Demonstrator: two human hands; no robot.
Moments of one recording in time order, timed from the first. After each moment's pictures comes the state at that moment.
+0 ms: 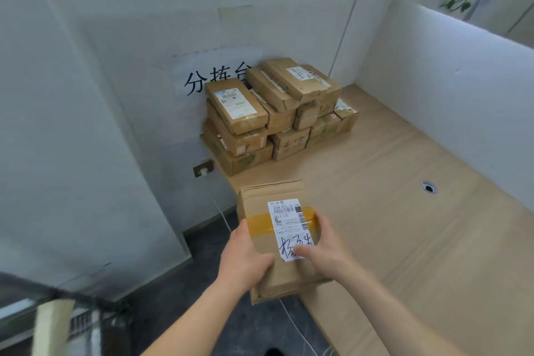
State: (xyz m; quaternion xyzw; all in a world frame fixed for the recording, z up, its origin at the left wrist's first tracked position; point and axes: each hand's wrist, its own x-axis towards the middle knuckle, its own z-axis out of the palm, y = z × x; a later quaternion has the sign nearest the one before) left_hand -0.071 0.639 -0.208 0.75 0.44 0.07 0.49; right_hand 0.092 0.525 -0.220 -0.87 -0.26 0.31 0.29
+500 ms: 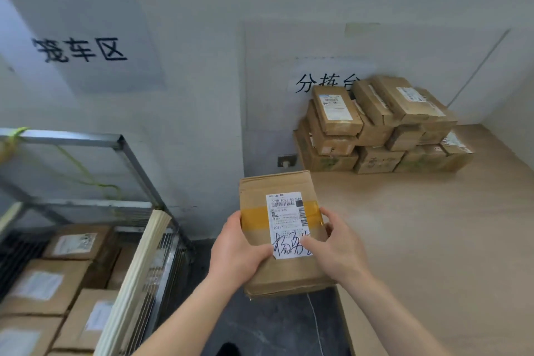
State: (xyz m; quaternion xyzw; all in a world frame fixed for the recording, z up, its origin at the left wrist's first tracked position) left_hand -0.187 0.597 -0.184 0.60 0.65 0.21 0.42; right_hand 0.019 0.551 -0.185 -0.79 -0.47 0.27 0.28
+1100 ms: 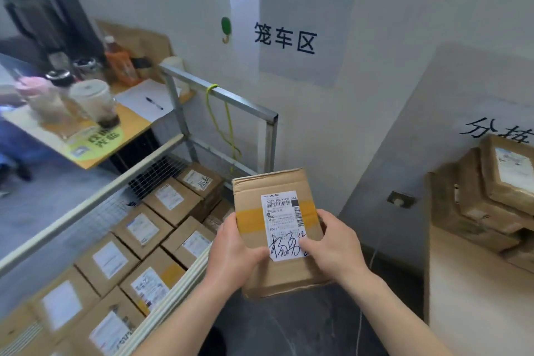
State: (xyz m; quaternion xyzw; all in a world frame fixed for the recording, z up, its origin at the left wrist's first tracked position) left_hand -0.350 0.535 -0.190 0.39 0.78 0.36 0.33; right_hand -0.160 0.611 -0.167 -0.58 -0.71 0.37 0.15
